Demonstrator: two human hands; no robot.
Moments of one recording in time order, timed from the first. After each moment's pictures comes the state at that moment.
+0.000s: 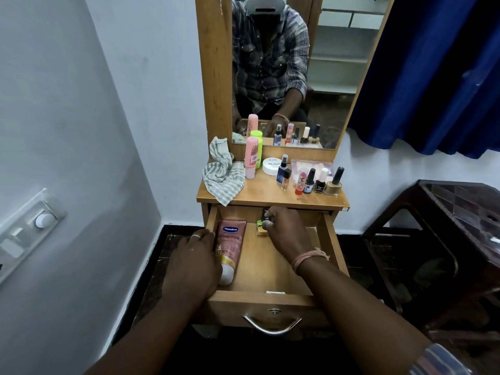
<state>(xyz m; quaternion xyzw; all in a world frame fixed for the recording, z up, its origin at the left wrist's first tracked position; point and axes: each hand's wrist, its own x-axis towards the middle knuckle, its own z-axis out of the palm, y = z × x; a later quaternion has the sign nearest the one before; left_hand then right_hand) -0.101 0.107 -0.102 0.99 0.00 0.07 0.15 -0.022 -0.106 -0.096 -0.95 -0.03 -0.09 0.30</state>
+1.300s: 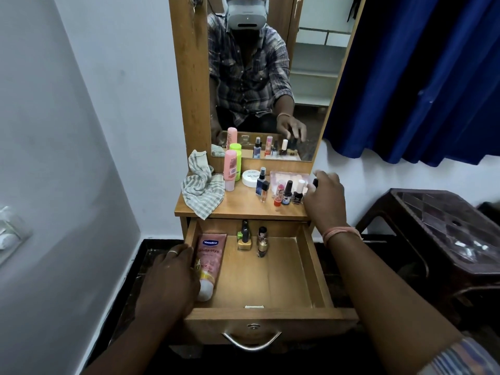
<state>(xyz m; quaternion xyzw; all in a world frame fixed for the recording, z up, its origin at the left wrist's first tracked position) -0.096 0.110 -0.107 0.99 -0.01 0.05 0.14 0.016 -0.212 -0.024 -0.92 0.11 -0.27 0.25</state>
